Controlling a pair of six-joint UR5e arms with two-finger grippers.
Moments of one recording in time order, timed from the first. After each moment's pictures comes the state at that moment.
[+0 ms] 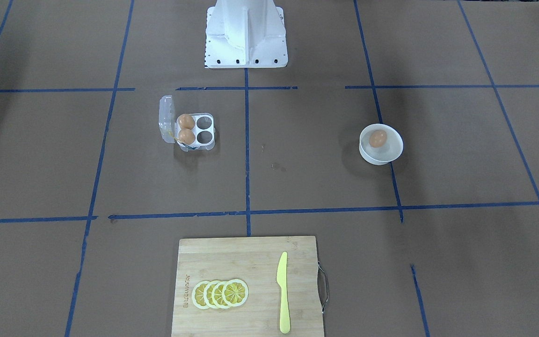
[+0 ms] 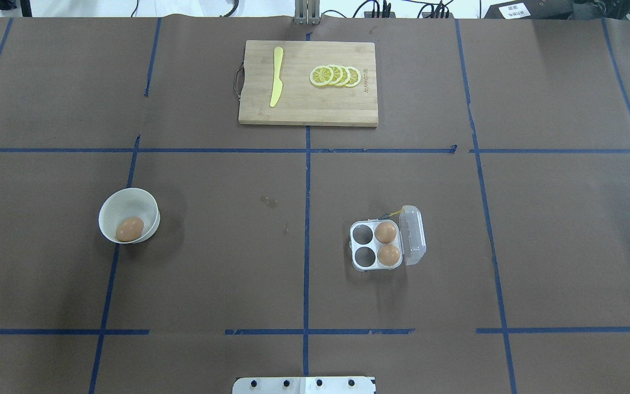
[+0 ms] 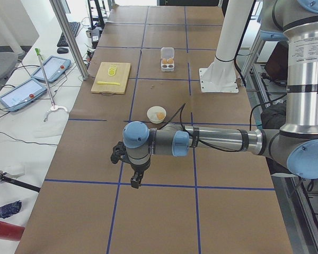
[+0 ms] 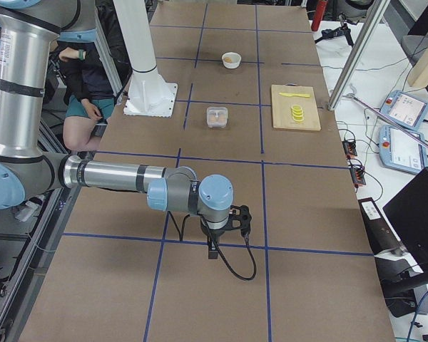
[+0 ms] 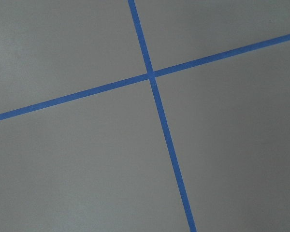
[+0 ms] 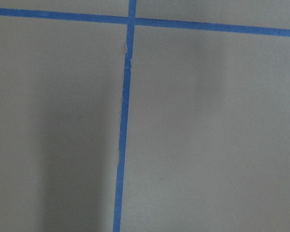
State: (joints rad) left arm -1.57 -1.49 -1.70 -1.55 -2.35 0.25; right arm 1.58 -1.79 1.74 -1.56 2.32 -0.09
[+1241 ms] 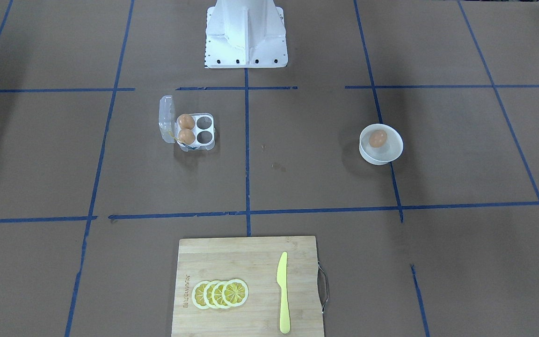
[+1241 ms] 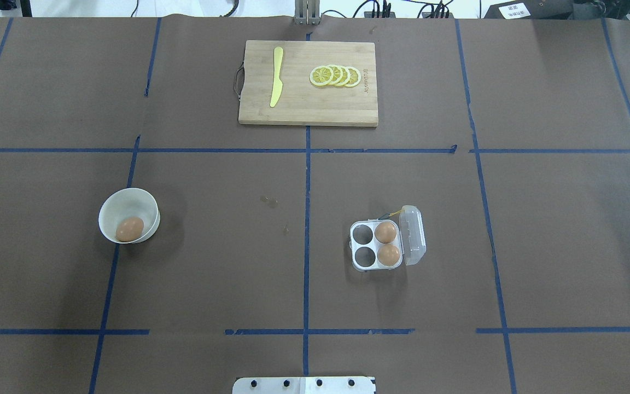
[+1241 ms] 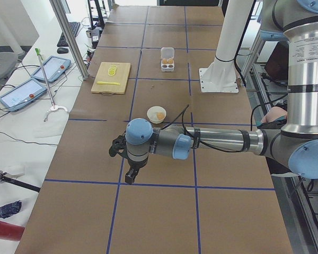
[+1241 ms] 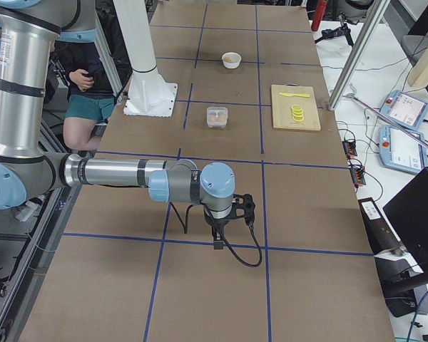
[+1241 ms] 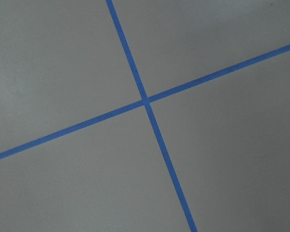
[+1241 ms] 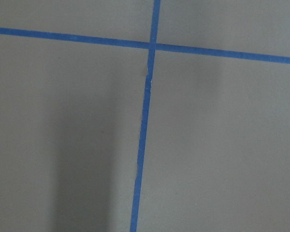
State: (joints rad) left arm -1.57 -1.48 -1.70 -1.74 -2.35 0.25; right arm 1.58 -1.78 1.81 -1.56 2.33 -0.08
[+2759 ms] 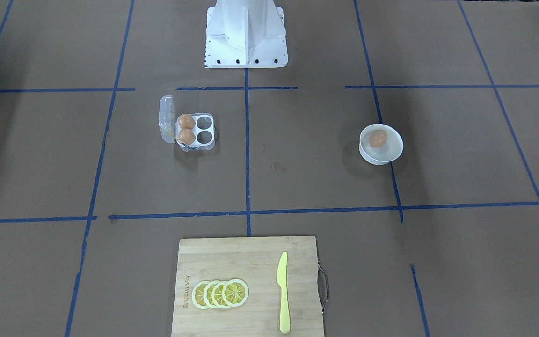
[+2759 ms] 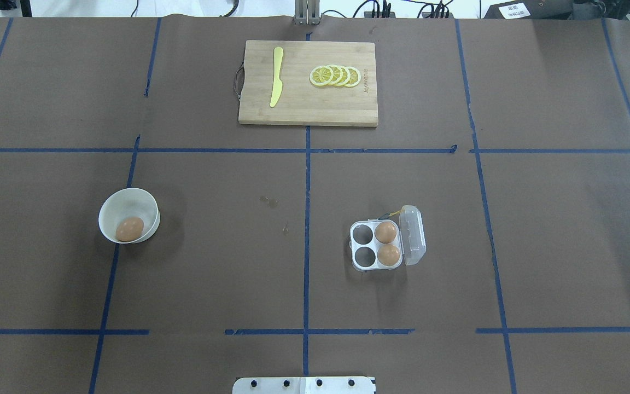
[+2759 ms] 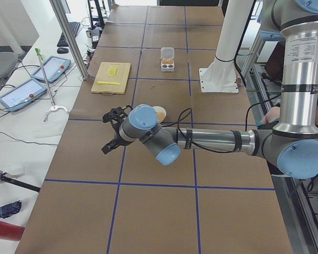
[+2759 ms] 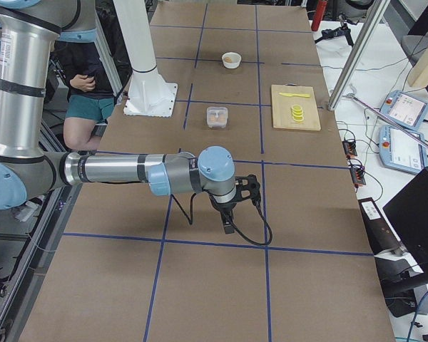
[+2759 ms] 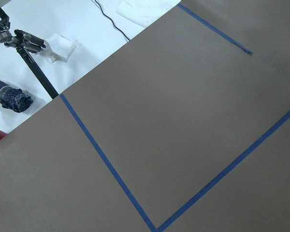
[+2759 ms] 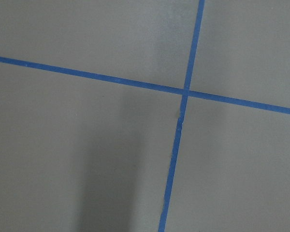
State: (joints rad) left arm -1.50 -1.54 -1.62 -2.39 -2.36 0.13; right arm 1.58 -1.78 1.84 -1.43 2.39 -0.04
